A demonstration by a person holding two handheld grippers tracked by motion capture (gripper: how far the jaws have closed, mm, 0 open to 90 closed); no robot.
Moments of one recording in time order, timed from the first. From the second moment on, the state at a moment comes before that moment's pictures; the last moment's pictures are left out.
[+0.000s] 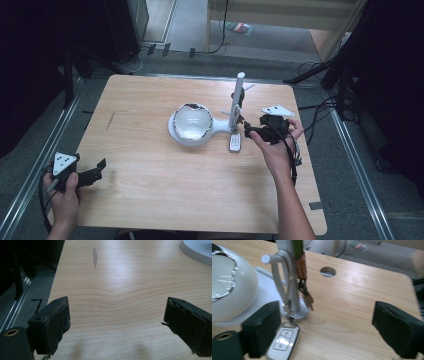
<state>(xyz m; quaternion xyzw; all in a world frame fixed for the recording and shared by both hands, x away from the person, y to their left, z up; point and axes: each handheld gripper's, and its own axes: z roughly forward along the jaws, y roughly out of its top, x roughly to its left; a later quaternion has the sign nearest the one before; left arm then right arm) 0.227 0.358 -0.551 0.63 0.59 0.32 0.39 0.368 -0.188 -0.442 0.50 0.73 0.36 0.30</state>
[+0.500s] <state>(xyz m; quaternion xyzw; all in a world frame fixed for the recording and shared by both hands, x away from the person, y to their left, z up) 0.226 0.358 -0.551 0.63 0.58 0.32 0.39 0.353 -0.203 -0.464 0.51 0.73 0.35 0.28</state>
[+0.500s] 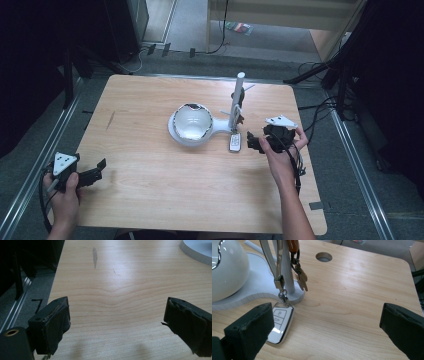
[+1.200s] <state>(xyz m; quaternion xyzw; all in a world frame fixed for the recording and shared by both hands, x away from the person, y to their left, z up) 0.227 0.358 -0.551 0.64 0.58 0.32 0.39 0.332 -0.224 -0.493 0.53 0.73 0.34 0.27</state>
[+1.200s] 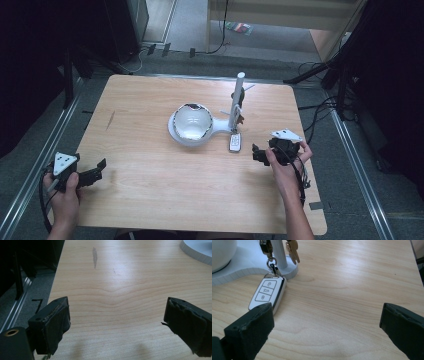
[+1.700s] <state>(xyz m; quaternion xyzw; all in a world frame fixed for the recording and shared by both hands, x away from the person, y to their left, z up) 0.227 0.357 -0.551 0.64 0.58 0.33 0.38 0.315 -0.248 -0.511 0.54 0.73 0.33 0.26</state>
